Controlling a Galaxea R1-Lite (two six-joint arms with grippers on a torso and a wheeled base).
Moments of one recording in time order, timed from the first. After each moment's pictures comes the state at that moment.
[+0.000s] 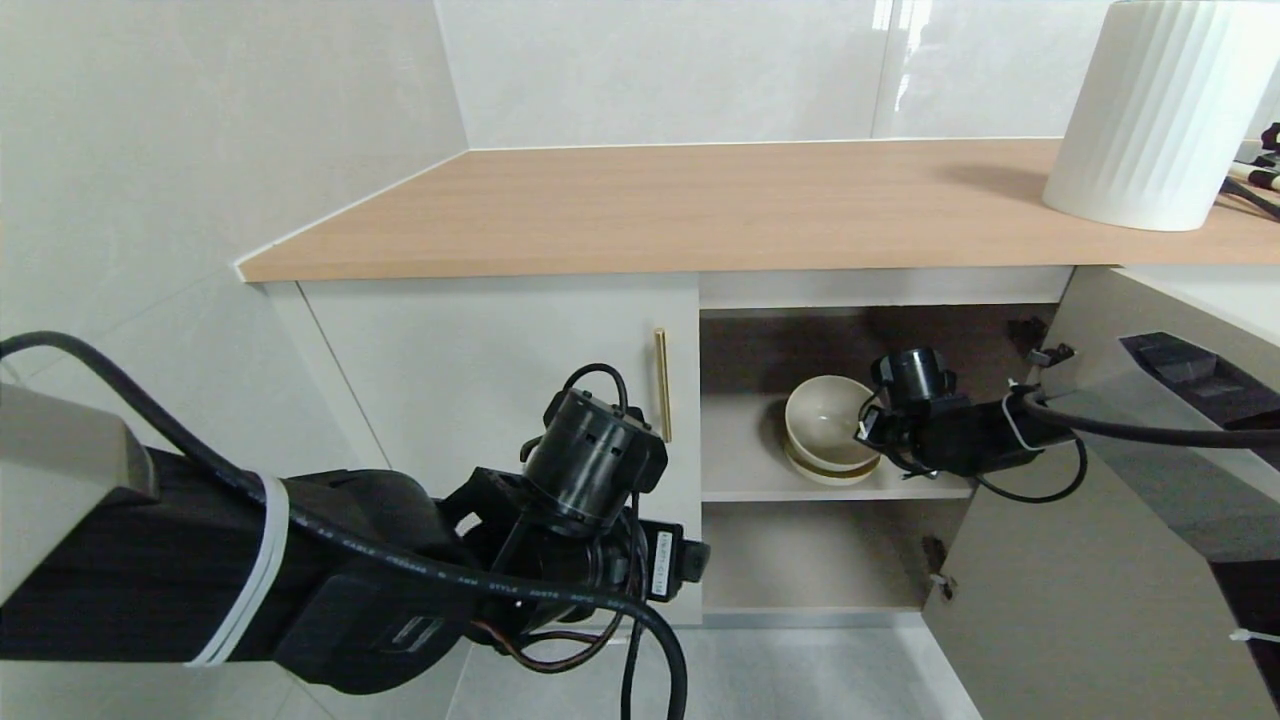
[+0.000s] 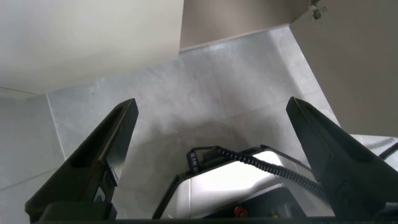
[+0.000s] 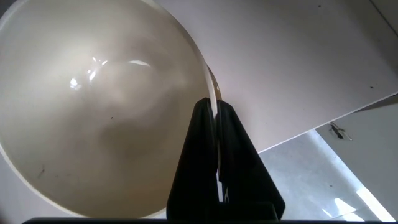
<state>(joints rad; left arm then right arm) -0.78 1.88 -0.99 -0.12 0.25 -0.44 0.25 2.45 -1.58 -0.22 -0.35 0.67</state>
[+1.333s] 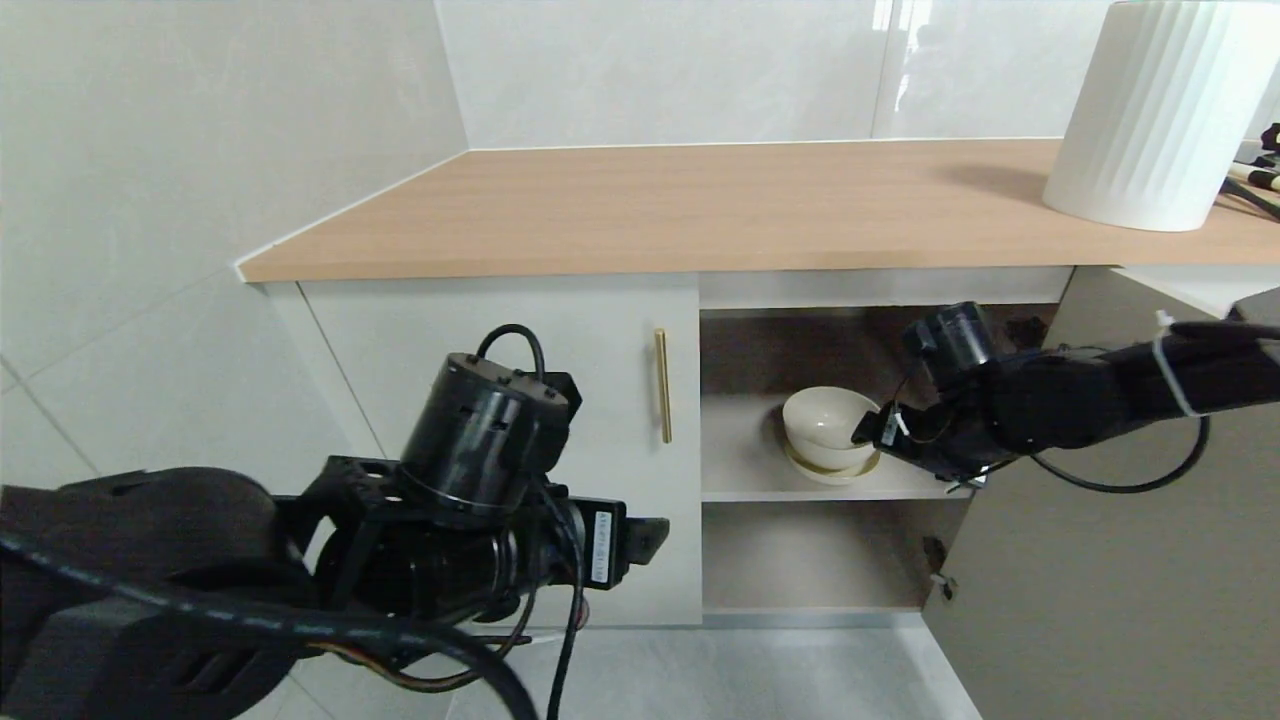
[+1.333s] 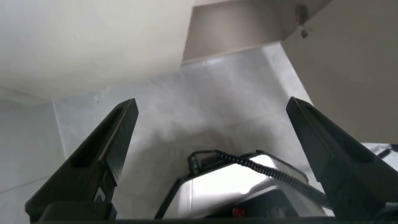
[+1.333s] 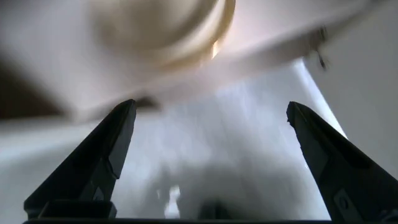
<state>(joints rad) -0.74 1.67 -0.89 -0.10 0.25 -0.42 0.35 2.02 -1.31 0.11 -0.21 0.66</state>
